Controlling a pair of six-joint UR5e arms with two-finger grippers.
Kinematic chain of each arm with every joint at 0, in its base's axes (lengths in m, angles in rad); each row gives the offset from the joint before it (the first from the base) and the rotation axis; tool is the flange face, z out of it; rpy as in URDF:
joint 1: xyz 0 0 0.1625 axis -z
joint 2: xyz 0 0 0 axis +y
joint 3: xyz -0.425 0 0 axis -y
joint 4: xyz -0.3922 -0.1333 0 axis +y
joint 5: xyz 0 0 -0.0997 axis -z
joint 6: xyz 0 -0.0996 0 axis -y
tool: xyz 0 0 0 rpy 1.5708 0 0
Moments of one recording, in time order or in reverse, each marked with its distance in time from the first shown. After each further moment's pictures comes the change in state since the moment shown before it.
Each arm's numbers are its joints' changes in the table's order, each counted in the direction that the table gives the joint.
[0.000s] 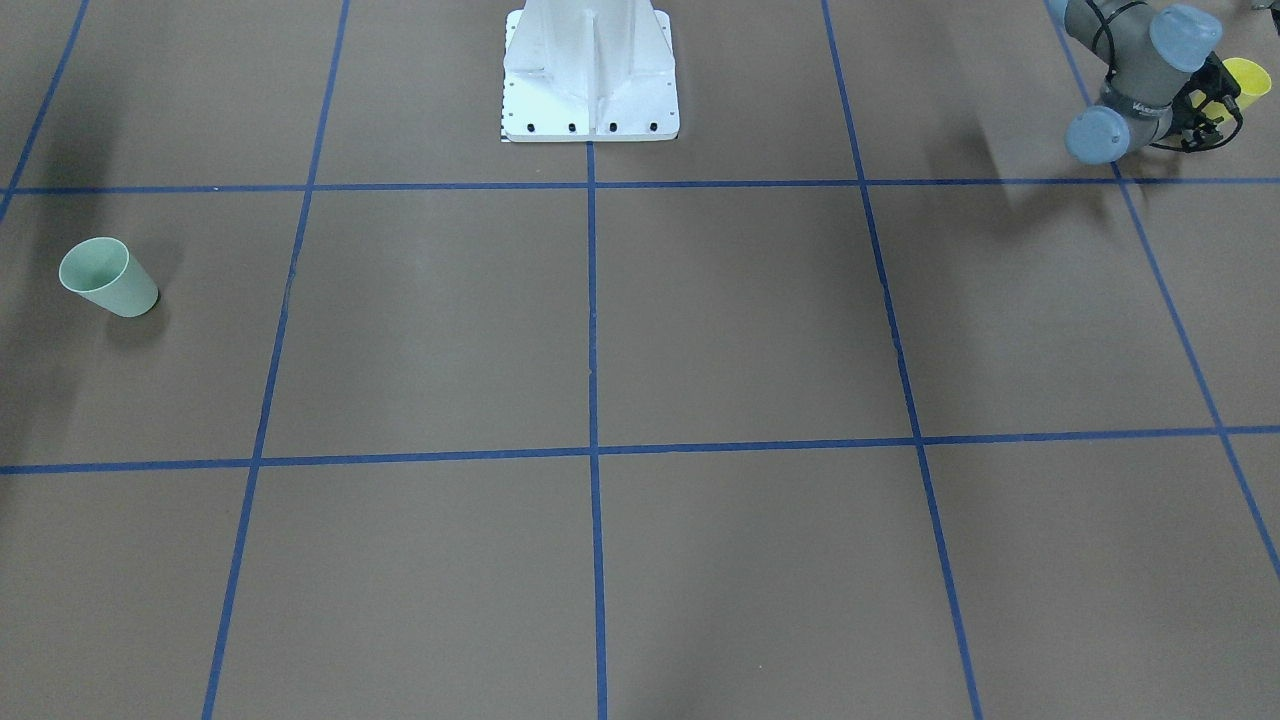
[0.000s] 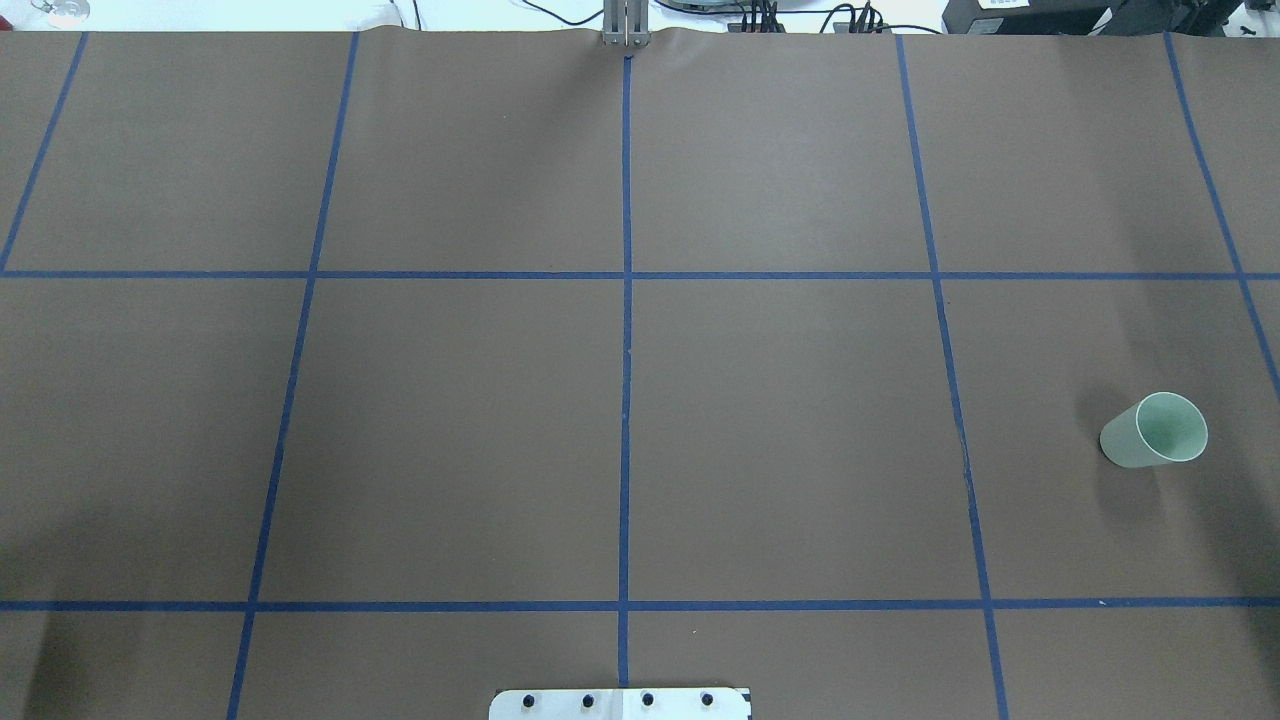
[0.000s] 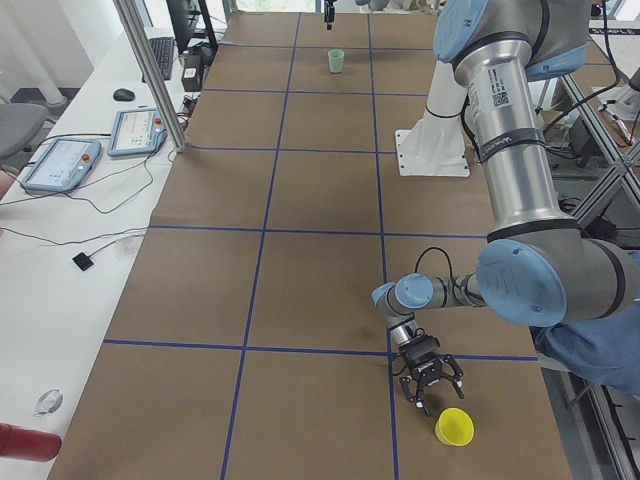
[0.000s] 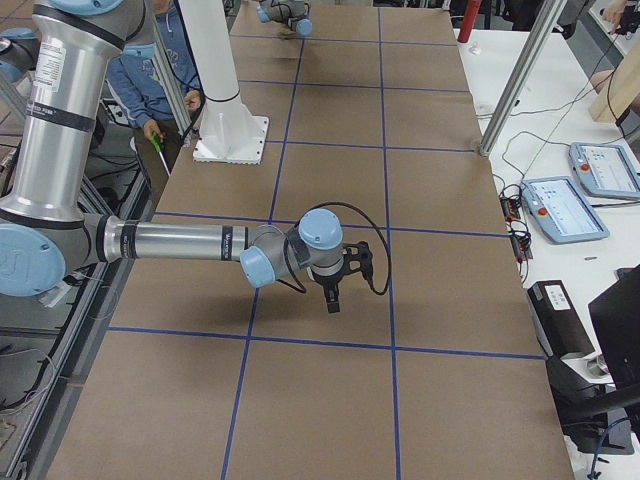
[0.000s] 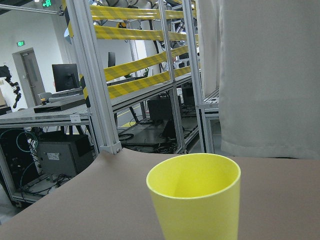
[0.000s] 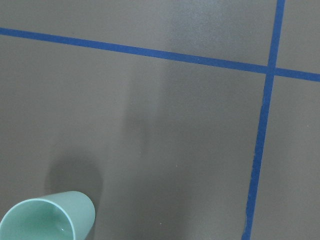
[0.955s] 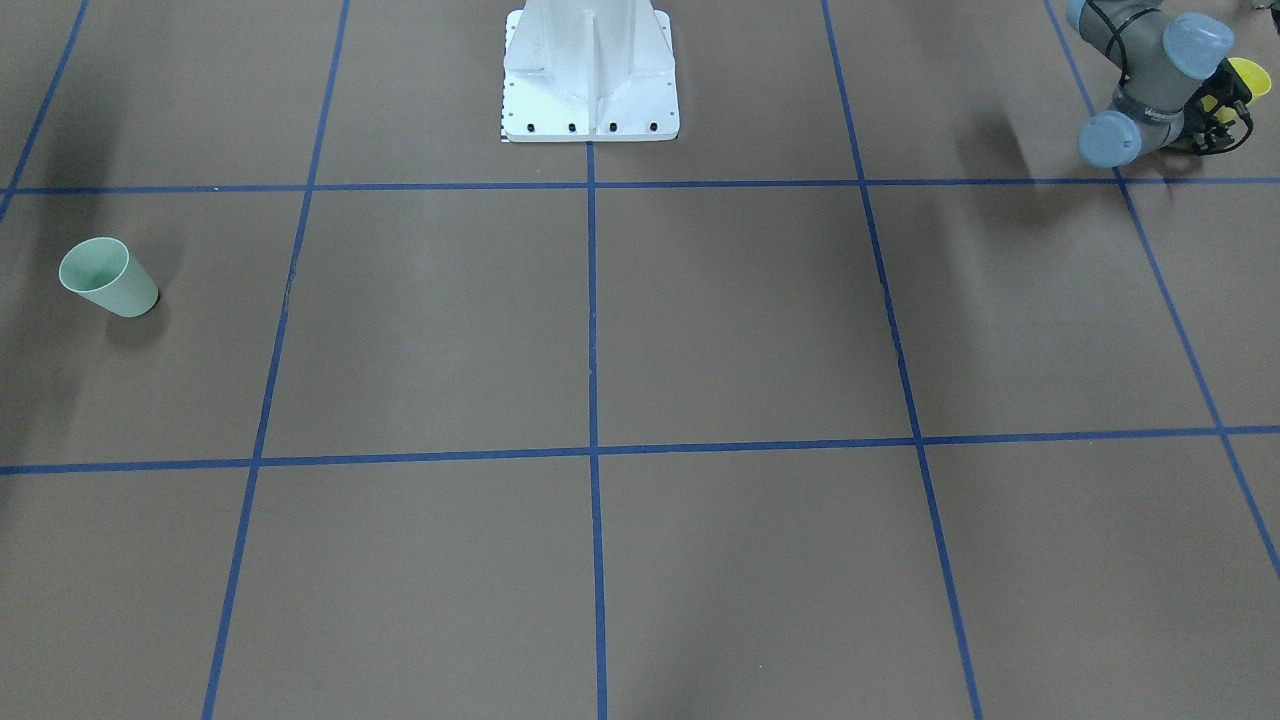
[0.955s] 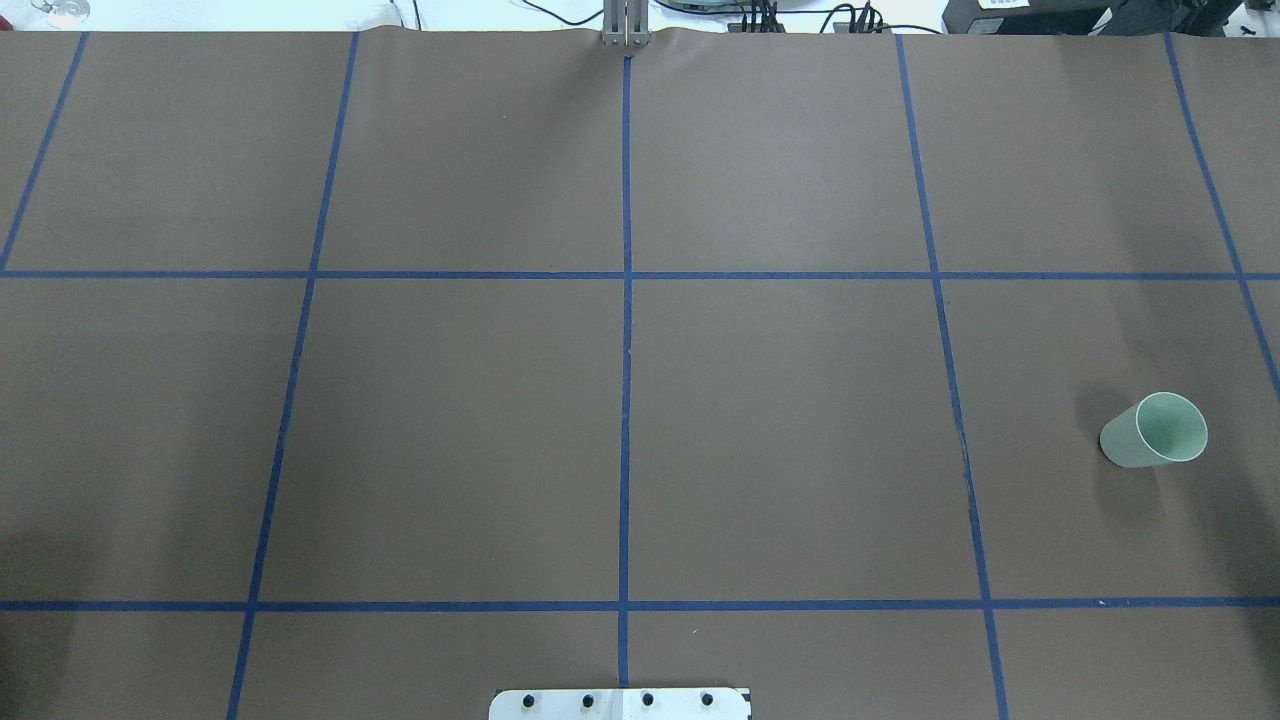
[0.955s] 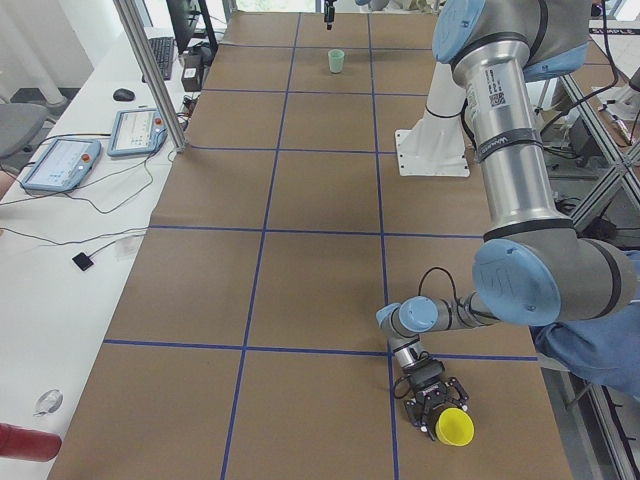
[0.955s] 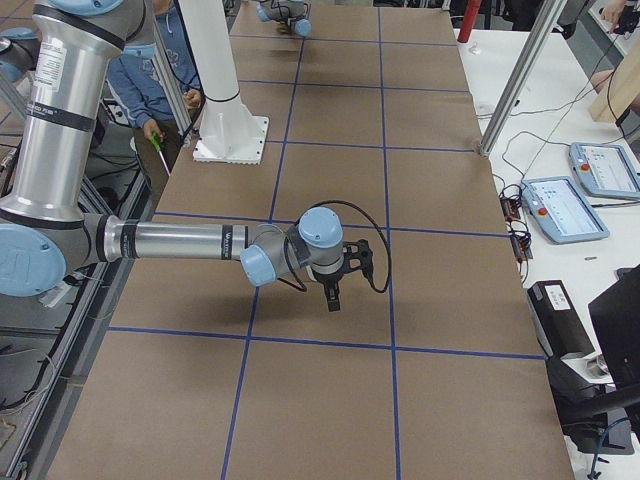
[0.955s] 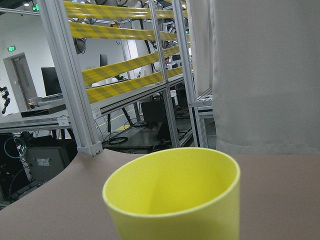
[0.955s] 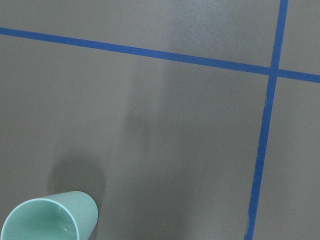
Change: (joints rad) left arm -0.020 0.000 0.128 0.117 0.001 -0.008; right arm 0.003 0.000 0.007 -0.001 0.002 0.000
